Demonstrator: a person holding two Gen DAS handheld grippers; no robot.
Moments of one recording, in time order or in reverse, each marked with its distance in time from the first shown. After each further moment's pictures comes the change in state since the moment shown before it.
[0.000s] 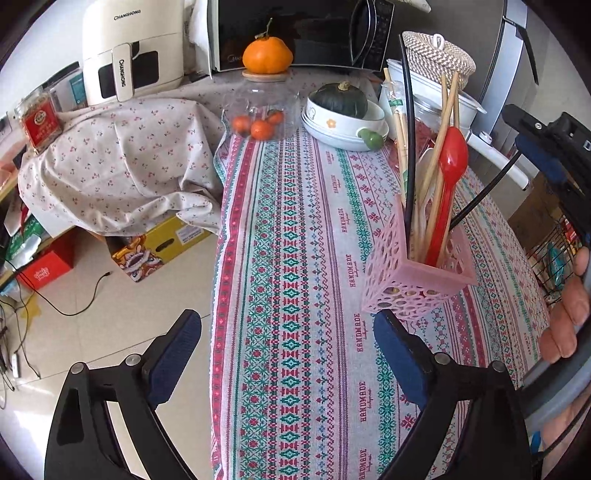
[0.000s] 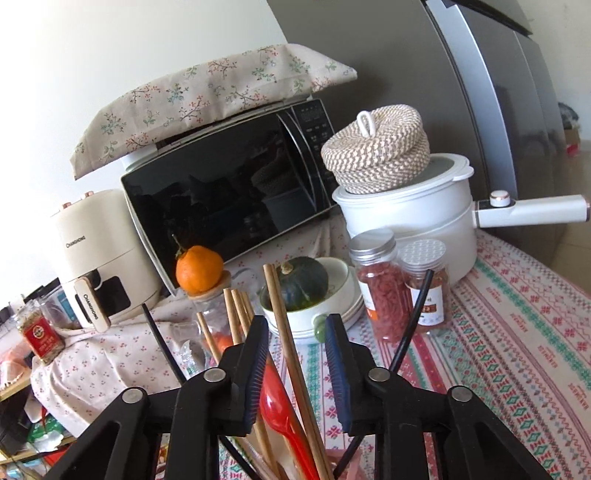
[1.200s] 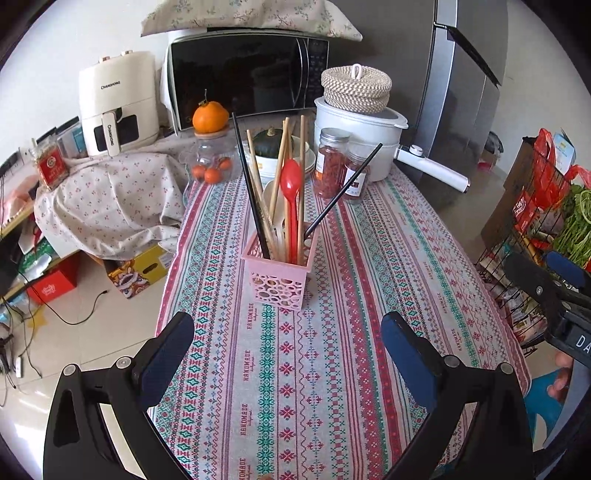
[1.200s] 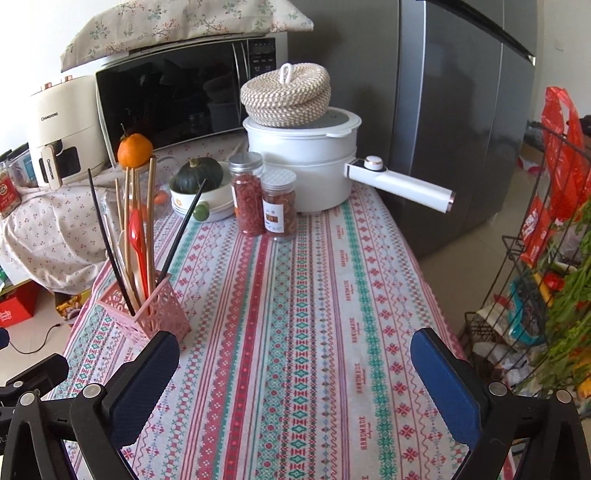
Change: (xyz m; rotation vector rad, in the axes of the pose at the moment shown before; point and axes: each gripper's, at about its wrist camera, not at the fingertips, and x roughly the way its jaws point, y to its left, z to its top) left arm -0.108 -0.129 -0.041 0.047 -0.149 0.002; right arm -0.139 -0.089 0.018 -0.278 0.318 -0.222
